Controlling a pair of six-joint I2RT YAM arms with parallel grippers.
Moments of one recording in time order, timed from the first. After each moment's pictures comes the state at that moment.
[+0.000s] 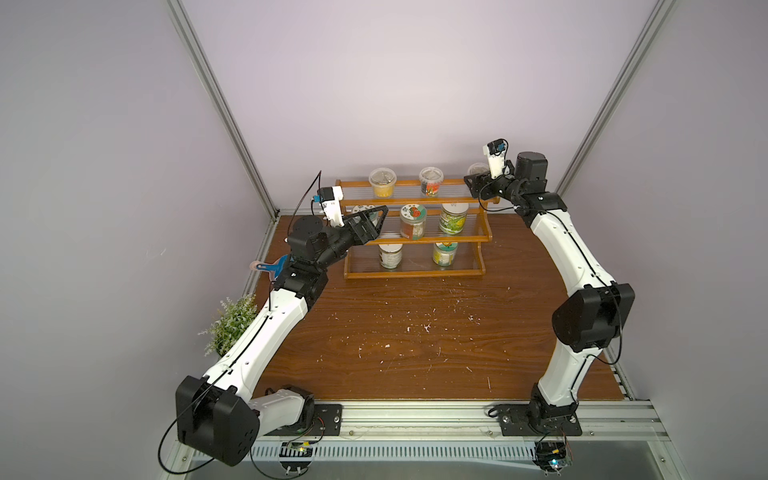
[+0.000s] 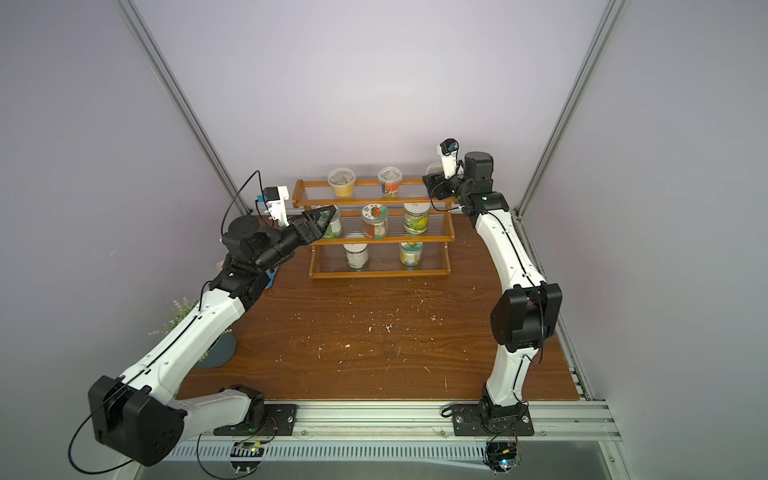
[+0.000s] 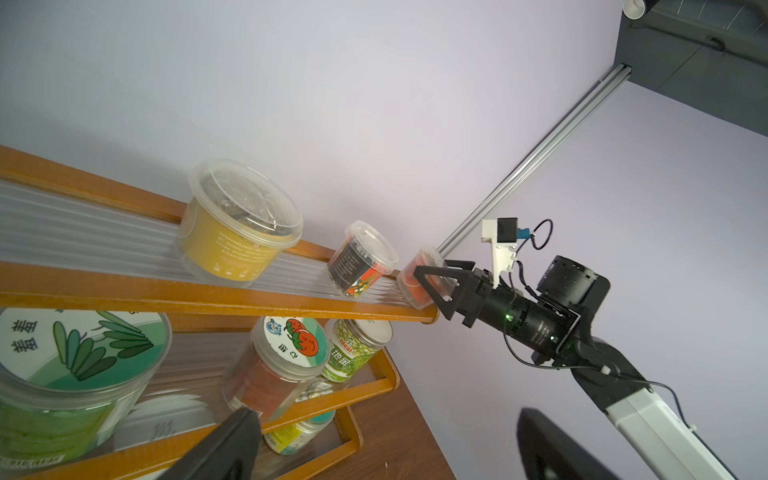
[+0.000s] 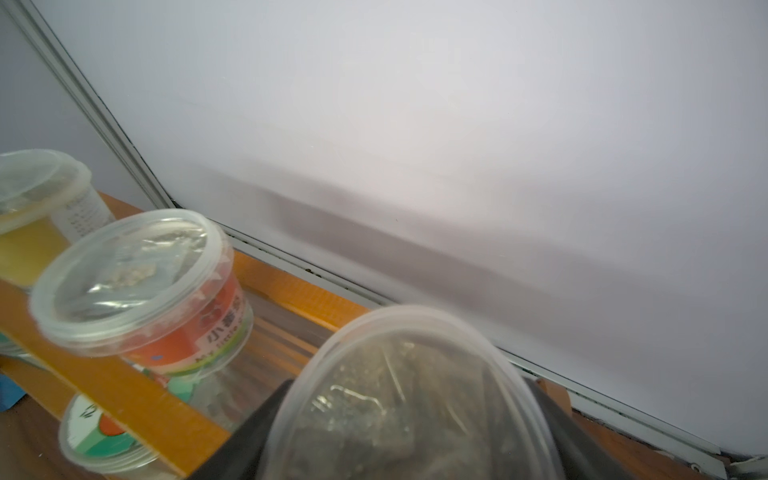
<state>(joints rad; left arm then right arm) -0.31 1.22 1.08 0.19 0.40 -0.71 0.18 1.85 1.92 -0.35 -0.24 -0.12</state>
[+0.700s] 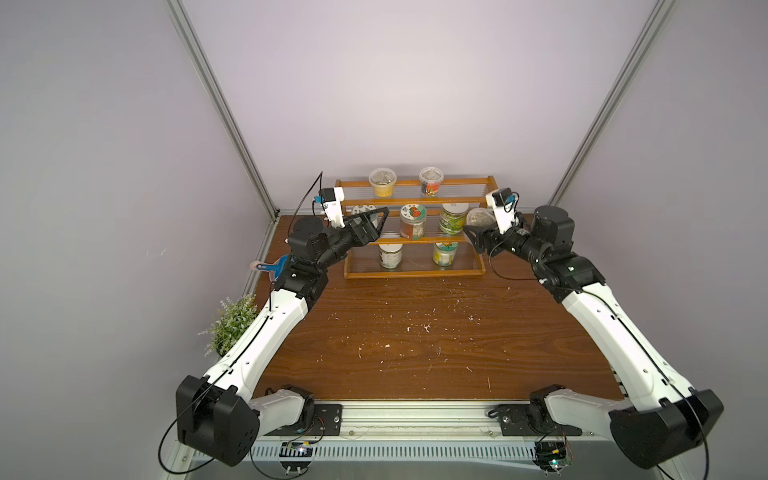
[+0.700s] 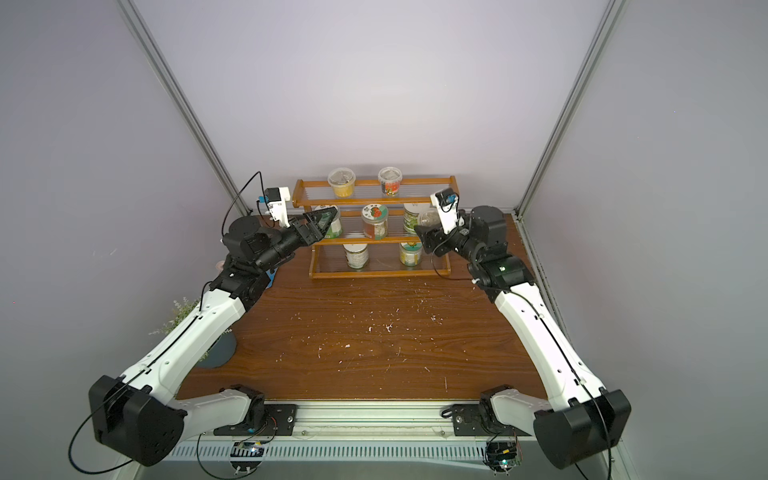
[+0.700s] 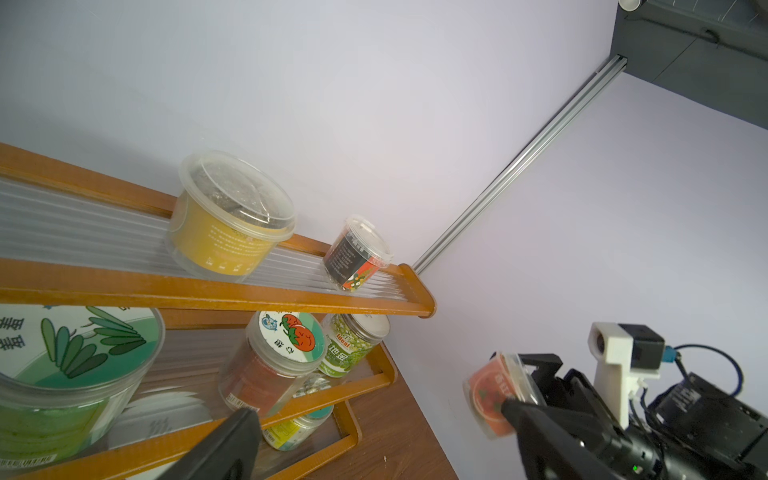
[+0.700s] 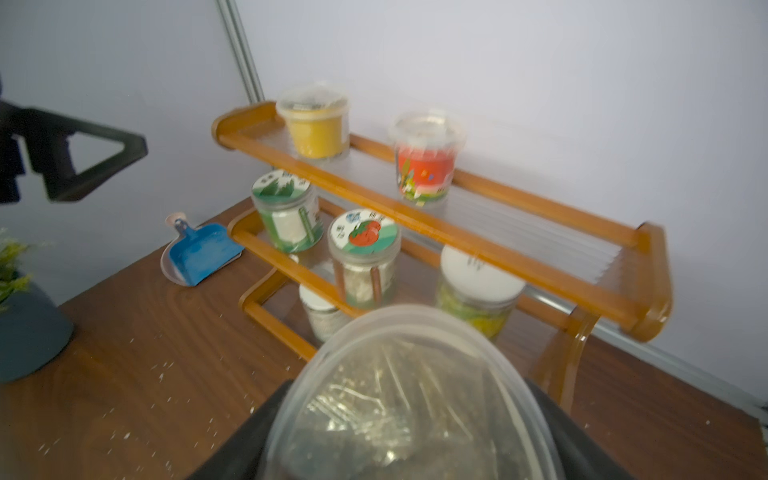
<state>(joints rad) -0.31 1.22 1.07 0.20 0.42 -0.71 0.33 1.18 1.22 -0.32 -0.24 -0.10</state>
